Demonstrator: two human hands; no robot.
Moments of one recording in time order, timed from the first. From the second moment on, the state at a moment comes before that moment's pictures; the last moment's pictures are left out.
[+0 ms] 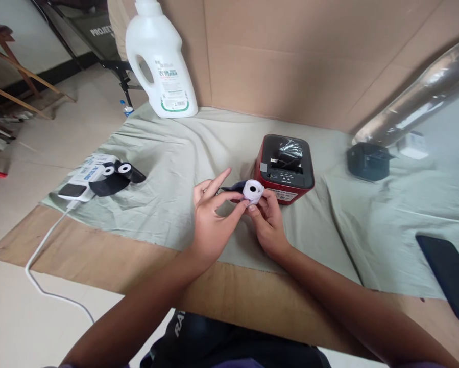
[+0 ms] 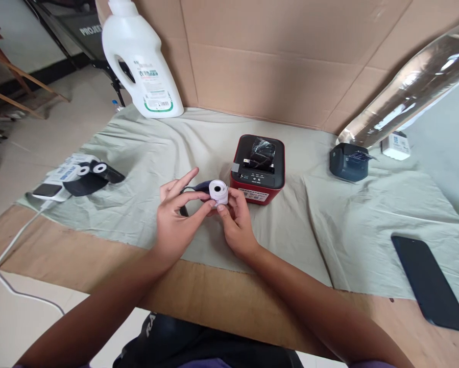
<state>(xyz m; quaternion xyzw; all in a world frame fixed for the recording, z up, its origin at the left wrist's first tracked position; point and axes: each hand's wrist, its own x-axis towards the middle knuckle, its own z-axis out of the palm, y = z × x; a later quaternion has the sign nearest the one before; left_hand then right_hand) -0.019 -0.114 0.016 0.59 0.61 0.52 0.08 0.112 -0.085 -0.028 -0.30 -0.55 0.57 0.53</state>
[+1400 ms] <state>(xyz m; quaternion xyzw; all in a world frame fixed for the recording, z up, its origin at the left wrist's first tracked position) -0.023 -0.114 0.016 0.62 0.60 0.49 0.12 0.110 -0.087 -0.026 -0.33 -0.55 0.56 0.53</state>
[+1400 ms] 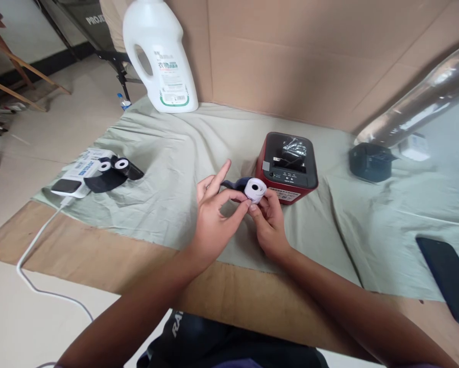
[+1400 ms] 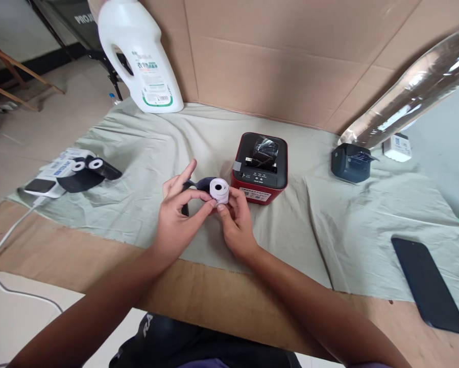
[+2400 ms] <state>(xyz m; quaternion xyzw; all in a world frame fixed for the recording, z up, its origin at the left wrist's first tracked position) -0.065 -0.105 0.034 0.48 0.51 0.46 0.54 0.111 -0.081 -0.036 -0.36 -0.58 0.48 0.55</state>
